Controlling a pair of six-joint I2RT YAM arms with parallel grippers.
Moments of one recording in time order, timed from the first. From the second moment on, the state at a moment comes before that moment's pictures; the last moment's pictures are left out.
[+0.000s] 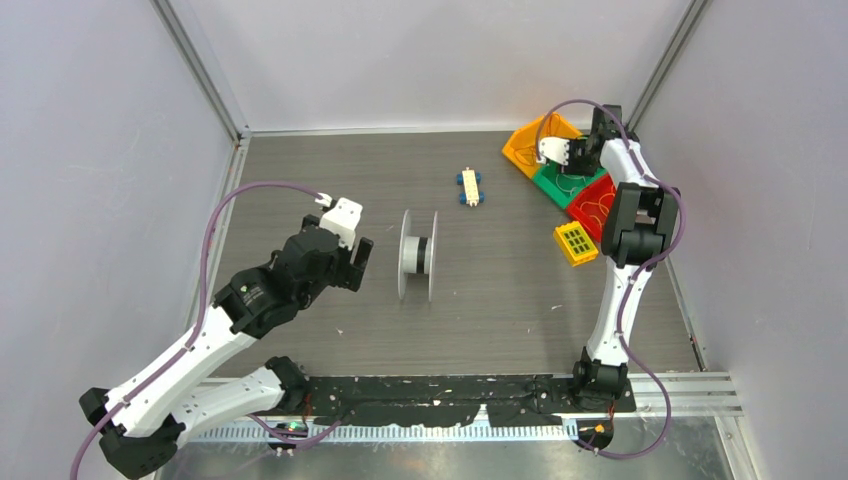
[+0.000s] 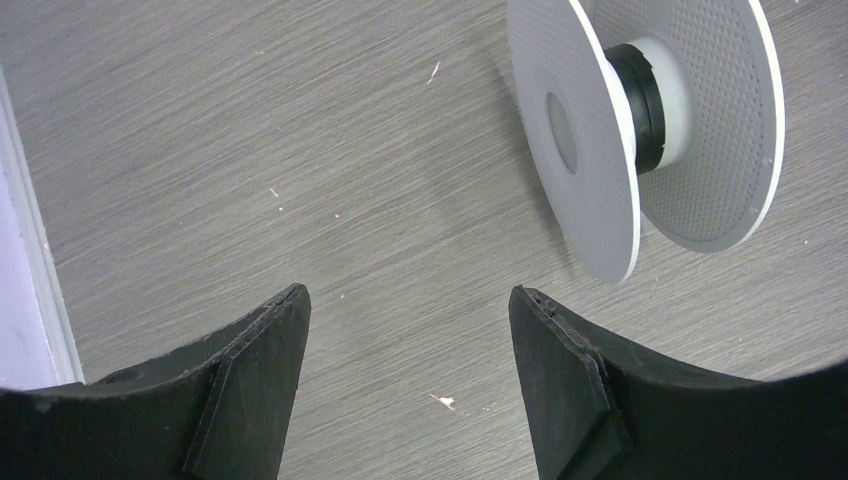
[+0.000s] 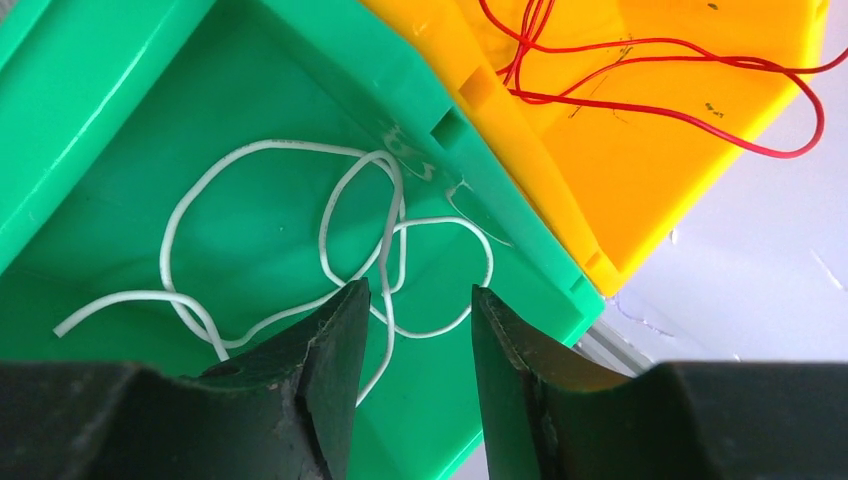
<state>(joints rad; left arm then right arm) -0.82 0.85 1.01 -0.76 -0.43 -0.12 -0.14 2.28 1.93 -0.62 -0.27 -1.63</state>
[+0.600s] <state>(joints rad) -0.82 0.88 1.01 -0.76 -0.49 -0.10 -0.13 2.28 1.95 -0.72 -0.34 -1.72</state>
